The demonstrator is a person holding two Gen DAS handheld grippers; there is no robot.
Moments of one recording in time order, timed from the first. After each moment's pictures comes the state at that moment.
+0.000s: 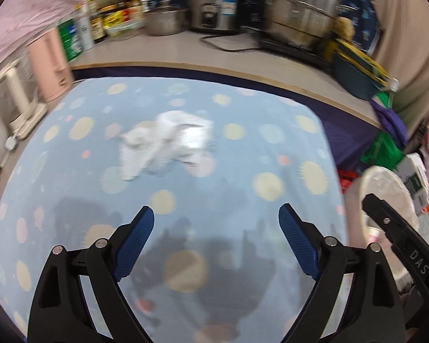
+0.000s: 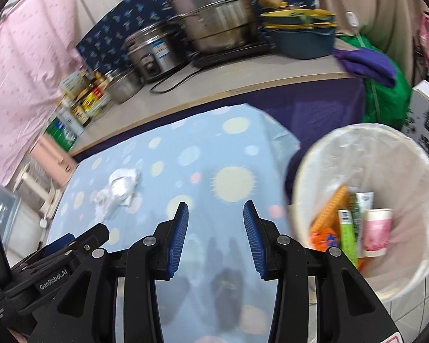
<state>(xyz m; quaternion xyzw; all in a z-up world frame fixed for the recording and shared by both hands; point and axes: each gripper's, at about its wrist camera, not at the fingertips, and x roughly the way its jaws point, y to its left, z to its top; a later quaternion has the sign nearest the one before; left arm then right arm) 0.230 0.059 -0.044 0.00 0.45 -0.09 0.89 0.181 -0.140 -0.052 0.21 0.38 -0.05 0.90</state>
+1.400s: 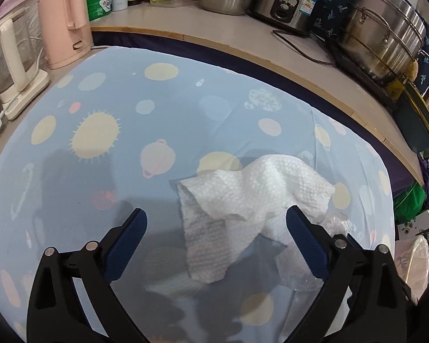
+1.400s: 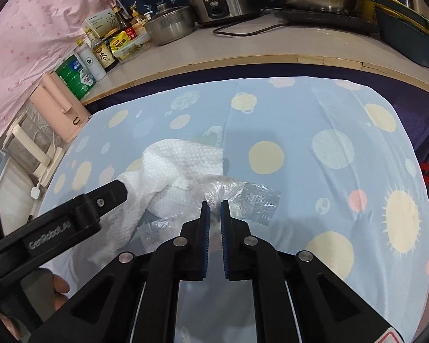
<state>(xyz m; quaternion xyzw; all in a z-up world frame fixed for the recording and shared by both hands) 0.371 0.139 -0.109 -0.08 0.49 -0.05 0.87 0.327 -0.031 -0.116 0.16 0.45 0.01 0.88</state>
